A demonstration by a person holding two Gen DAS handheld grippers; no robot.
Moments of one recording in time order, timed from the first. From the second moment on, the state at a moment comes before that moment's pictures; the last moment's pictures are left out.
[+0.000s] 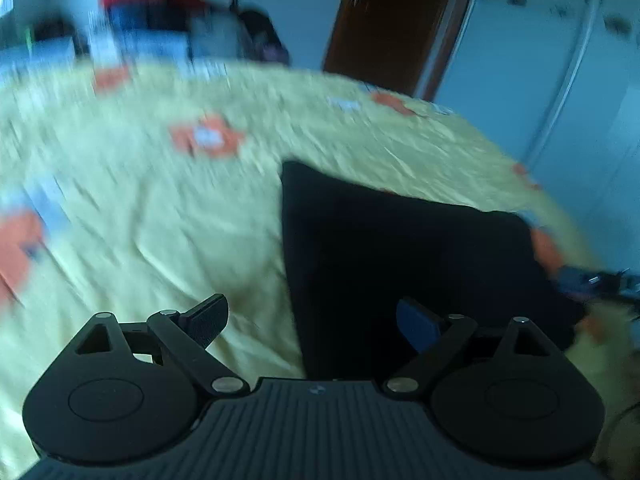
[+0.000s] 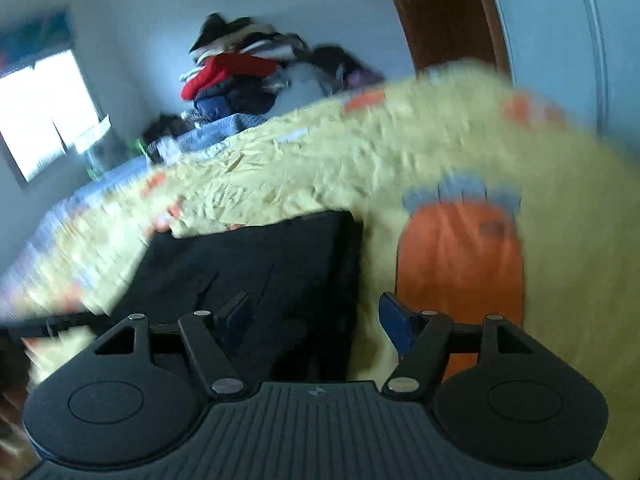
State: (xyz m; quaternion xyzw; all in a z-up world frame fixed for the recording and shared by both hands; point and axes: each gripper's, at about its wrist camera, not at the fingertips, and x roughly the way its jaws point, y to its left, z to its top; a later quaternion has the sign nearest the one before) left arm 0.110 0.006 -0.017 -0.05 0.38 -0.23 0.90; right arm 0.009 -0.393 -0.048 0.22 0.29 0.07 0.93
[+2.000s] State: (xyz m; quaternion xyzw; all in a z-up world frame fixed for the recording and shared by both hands) left arm 0.136 0.080 0.002 -0.02 0.33 -0.05 0.94; right arm 0.106 -0.210 -0.020 0.06 0.29 0.11 0.95
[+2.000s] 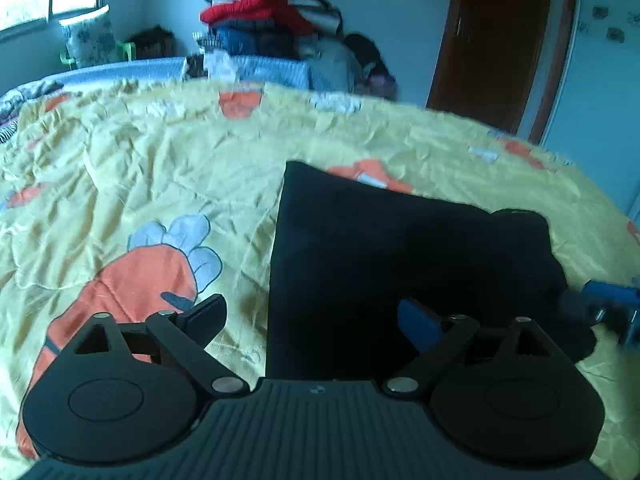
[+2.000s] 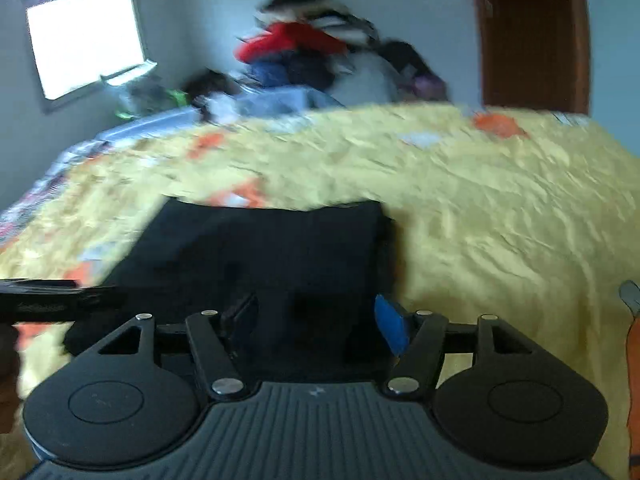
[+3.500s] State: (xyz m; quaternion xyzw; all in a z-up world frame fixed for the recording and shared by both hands) left arm 0.031 0.048 -0.035 0.04 0.32 -0.03 0.95; right arm 0.013 -0.147 -0.064 -0.01 0.31 0.01 0.95
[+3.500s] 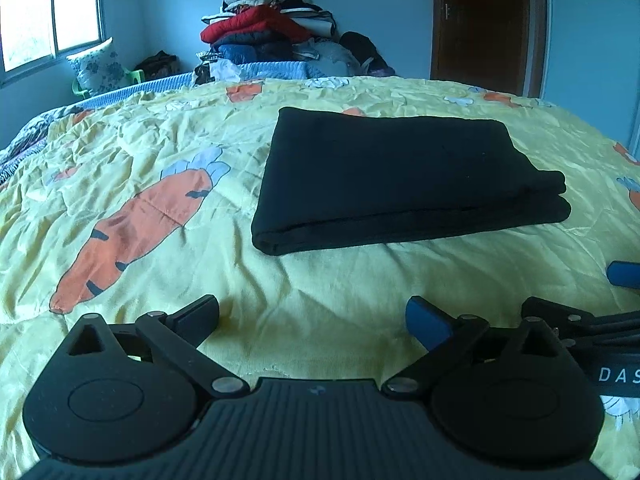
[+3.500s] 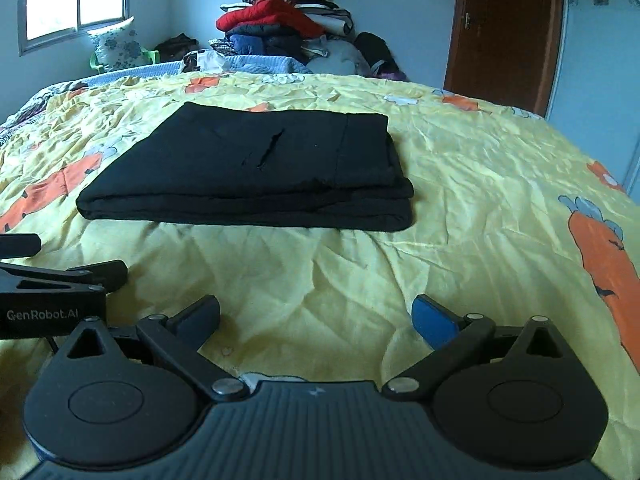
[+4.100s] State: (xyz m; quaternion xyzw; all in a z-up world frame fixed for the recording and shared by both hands) left arm 0.028 0.050 -0.037 0.03 0.31 -0.07 0.95; right arm 0.004 -0.162 -0.061 0.03 0.28 -0.01 0.96
